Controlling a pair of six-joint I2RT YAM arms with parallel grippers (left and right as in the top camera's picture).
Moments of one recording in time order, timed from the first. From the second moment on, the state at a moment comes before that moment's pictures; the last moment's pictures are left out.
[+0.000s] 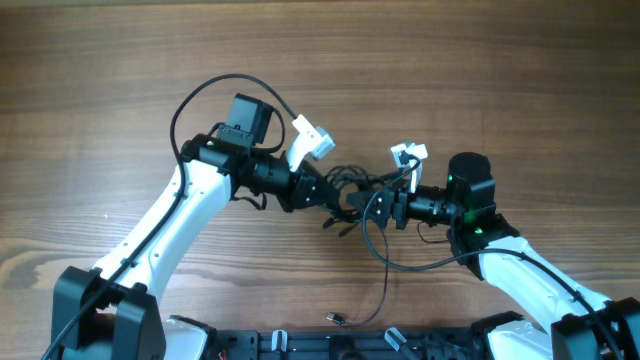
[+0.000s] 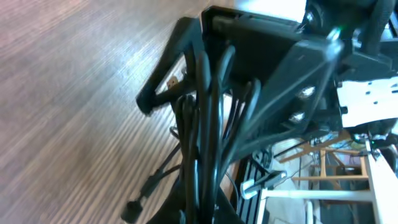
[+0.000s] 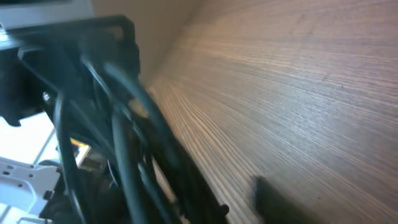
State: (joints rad) left arm -0.35 1.53 1.06 -0.74 0.96 0.29; right arm 0.28 1.33 0.40 0.47 -0.96 0.48
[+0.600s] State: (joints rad) left arm -0.42 1.53 1.07 -0.47 0.81 -0.78; right arm 0.28 1.33 0.40 0.45 -0.56 0.64
